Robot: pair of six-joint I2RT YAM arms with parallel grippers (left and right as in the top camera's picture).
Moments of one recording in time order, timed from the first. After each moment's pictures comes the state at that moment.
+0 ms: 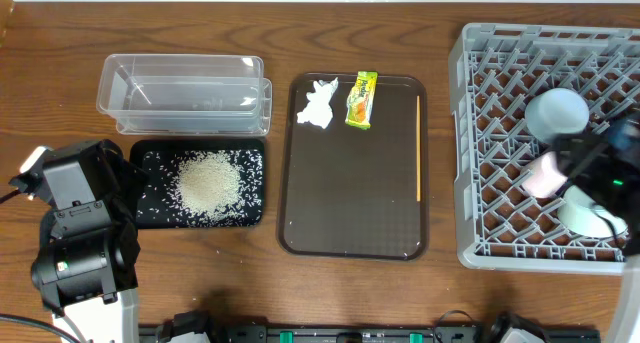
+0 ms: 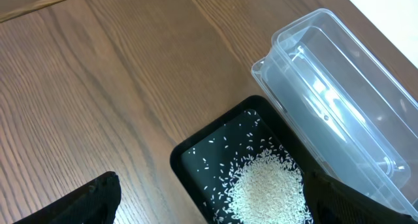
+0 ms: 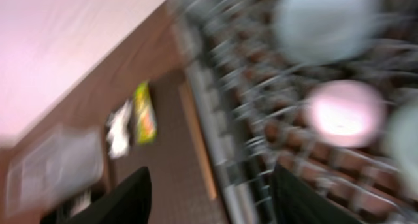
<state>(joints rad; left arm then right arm) 0.26 0.92 1.09 -1.02 -0.37 -0.62 -0.46 1.07 1.18 -0.97 -0.53 0.27</state>
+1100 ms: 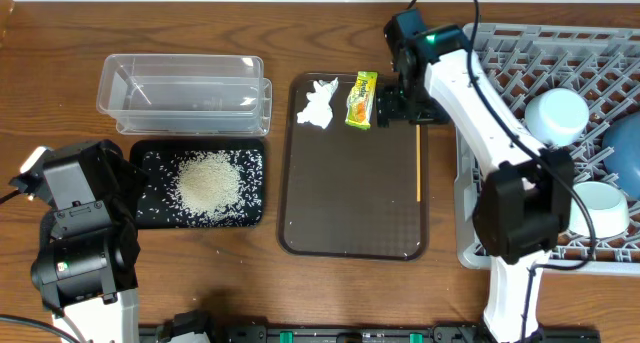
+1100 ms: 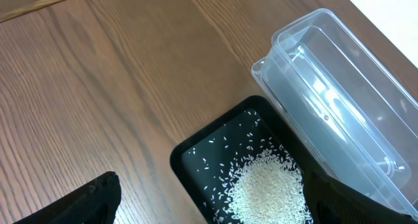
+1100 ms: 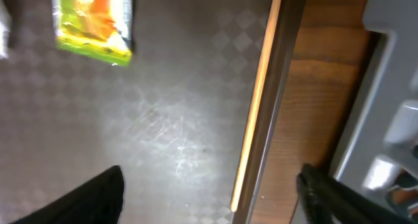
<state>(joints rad) 0.26 0.92 1.09 -1.02 -0.37 -0.62 0.36 2.14 1.92 -1.29 0.04 0.34</state>
